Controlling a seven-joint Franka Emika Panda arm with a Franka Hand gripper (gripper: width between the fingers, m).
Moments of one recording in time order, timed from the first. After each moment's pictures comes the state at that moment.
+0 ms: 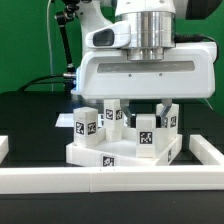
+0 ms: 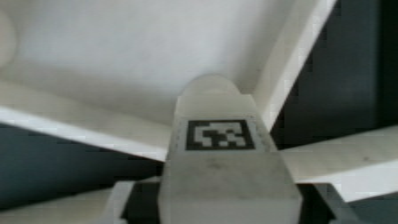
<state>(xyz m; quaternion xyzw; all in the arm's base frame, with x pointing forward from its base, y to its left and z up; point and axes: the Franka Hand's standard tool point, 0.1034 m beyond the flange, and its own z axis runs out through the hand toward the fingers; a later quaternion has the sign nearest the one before) 0.610 0.033 0.077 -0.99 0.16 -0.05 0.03</state>
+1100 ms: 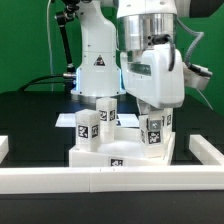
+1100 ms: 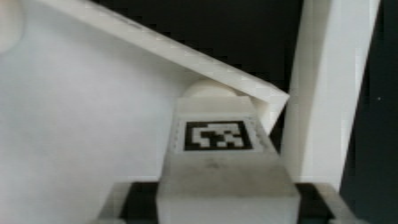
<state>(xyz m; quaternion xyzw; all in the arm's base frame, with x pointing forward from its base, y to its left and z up) 0.606 0.041 0.075 -0.73 0.69 -0.01 0.05</state>
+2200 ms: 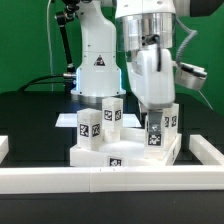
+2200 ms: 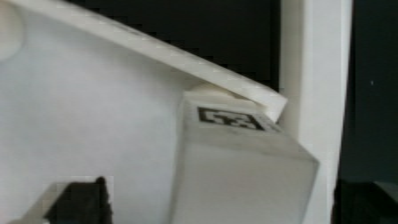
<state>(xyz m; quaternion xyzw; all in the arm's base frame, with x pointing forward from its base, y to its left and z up) 0.609 0.042 0.076 -0.74 0.67 -0.01 0.06</state>
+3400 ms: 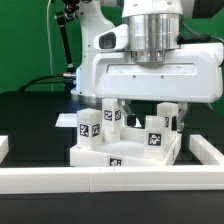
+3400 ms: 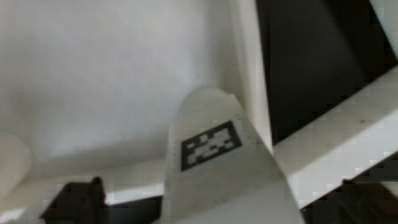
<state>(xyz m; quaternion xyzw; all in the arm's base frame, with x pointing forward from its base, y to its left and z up) 0.609 0.045 0.076 -0.96 0.27 -0.03 0.03</state>
